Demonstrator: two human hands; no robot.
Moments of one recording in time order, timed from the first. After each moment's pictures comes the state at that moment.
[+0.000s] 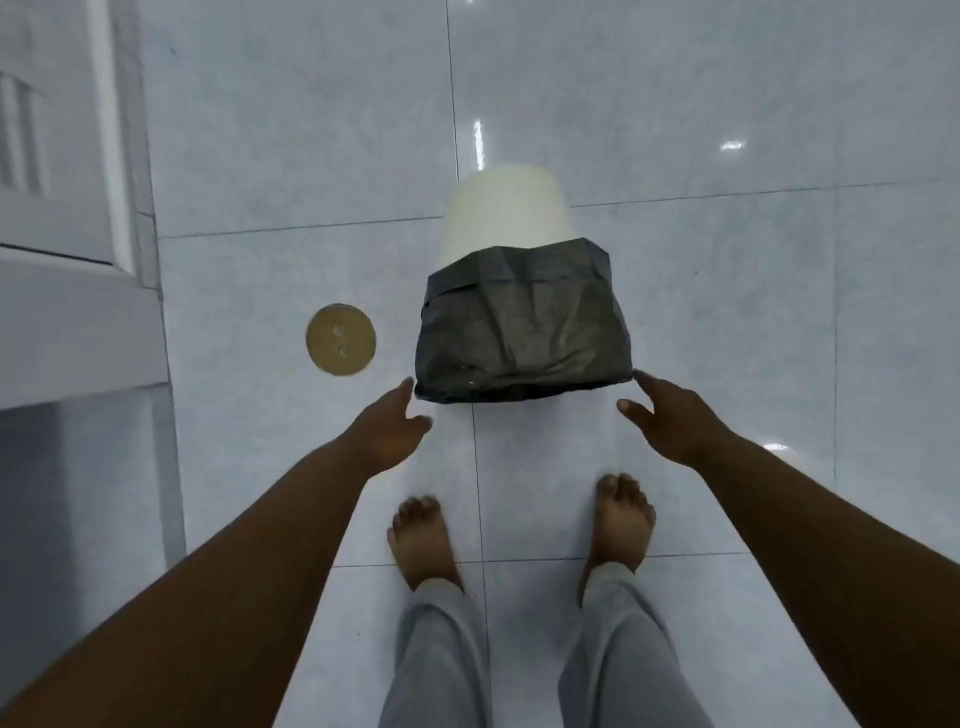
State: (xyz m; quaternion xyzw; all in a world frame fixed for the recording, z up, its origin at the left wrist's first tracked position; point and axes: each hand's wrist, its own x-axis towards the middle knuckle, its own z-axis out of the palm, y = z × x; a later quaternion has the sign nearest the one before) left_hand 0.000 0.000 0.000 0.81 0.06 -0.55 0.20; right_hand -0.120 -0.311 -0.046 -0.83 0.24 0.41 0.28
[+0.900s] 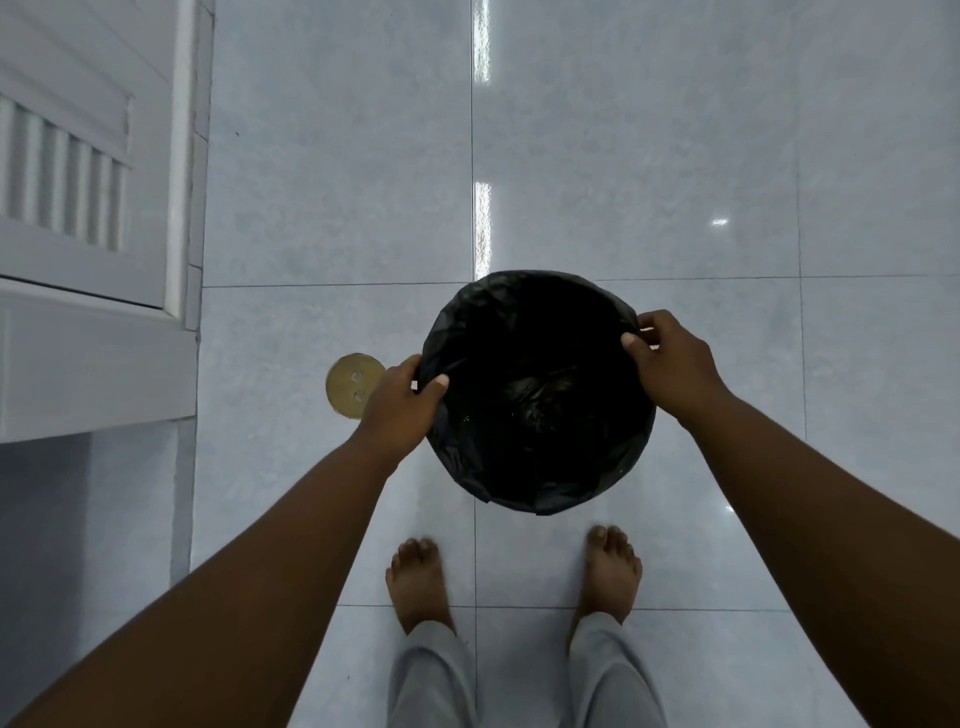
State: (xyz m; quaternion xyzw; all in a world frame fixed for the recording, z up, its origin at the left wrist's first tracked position) left_hand 0.052 -0.029 0.058 0.82 0.12 -0.37 0.42; right_hand 0.002 -0.321 0.046 -0.83 0.35 0.21 0.39
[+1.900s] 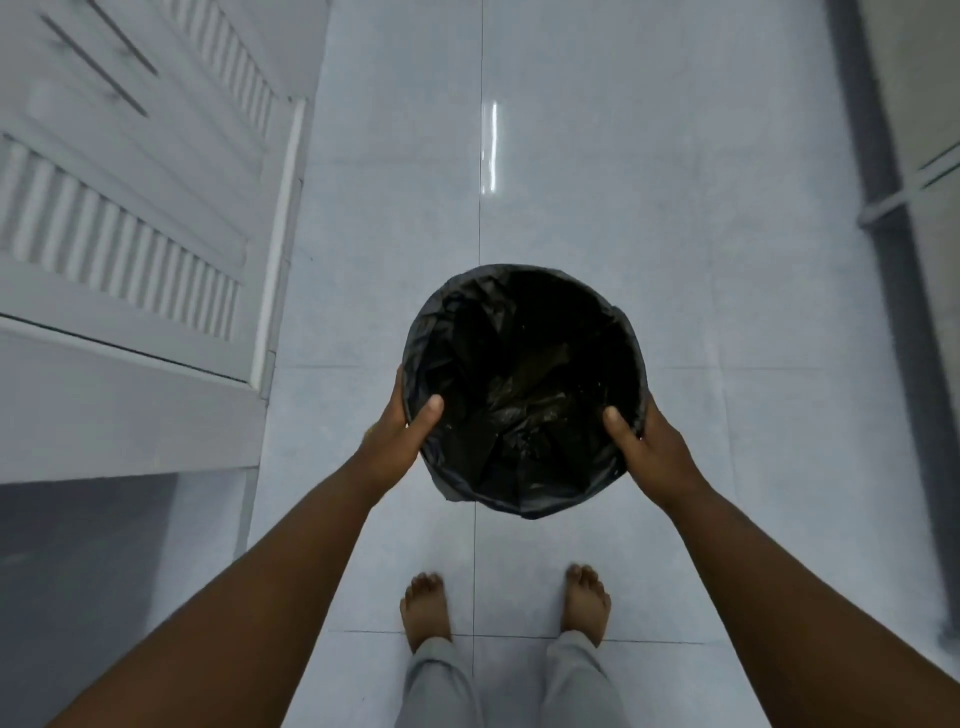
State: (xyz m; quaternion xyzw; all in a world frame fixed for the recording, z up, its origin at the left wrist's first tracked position) left_hand 0.060 -0.025 0.262 0.76 0.04 -0.36 0.54; right_hand -0.043 -0.311 0.250 -0.78 0.27 0.12 0.55
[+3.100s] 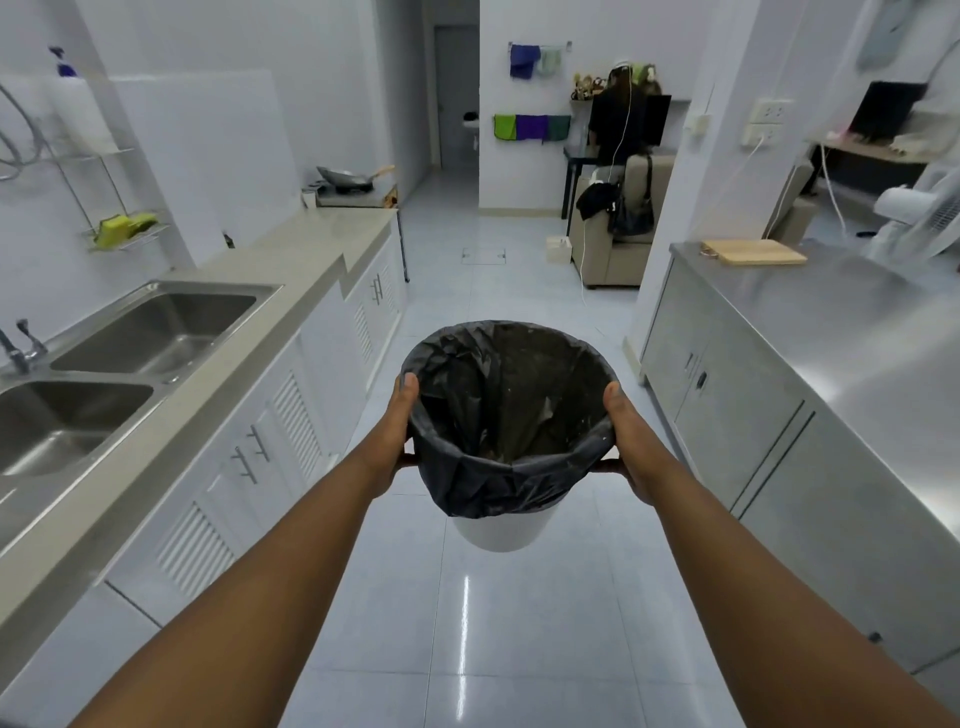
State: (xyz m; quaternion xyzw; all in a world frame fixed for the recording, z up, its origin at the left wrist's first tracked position) left_hand 0.143 -0.159 0.763 0.70 -0.07 -0.22 0.67; right_hand 0.044 -0.444 0.773 -0.72 0.14 -0.02 0.68
